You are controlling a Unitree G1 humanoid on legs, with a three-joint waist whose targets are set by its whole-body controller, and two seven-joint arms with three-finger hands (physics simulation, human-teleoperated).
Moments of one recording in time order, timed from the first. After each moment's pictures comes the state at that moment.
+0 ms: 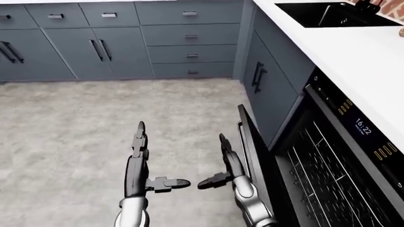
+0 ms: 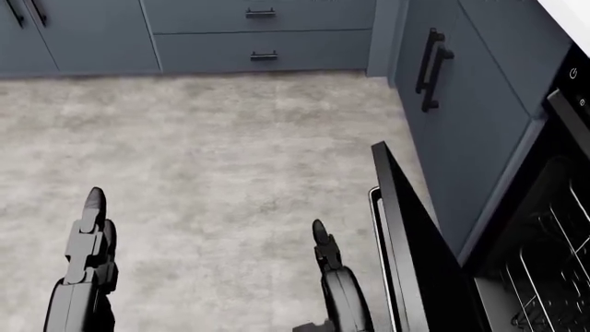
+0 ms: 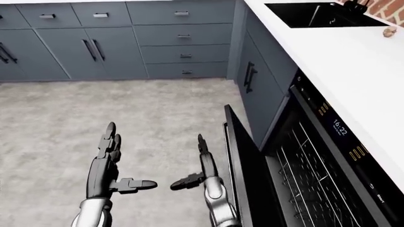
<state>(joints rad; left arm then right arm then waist) 0.19 0.00 0.00 -0.29 0.14 0.02 0.03 -0.22 0.11 0.12 0.57 -0.18 -0.06 -0.05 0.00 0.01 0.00</state>
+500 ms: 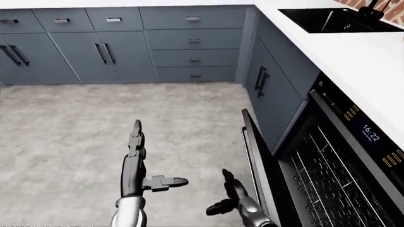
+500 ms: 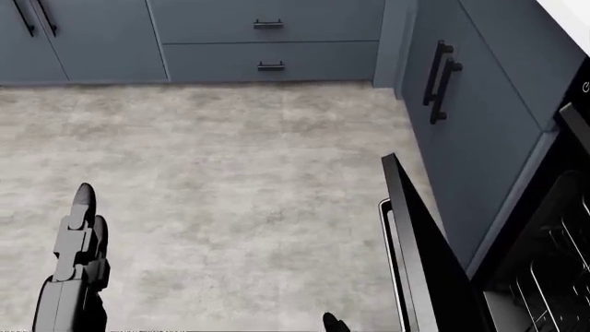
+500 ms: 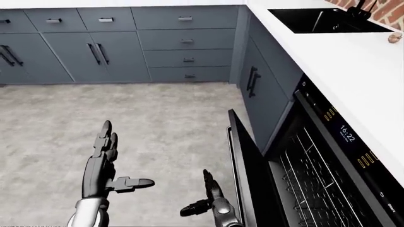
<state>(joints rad) 0.19 0.00 0.02 -0.32 0.13 0.04 0.02 -0.43 0.08 -0.13 1.40 -0.19 -0.30 0.08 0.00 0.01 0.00</state>
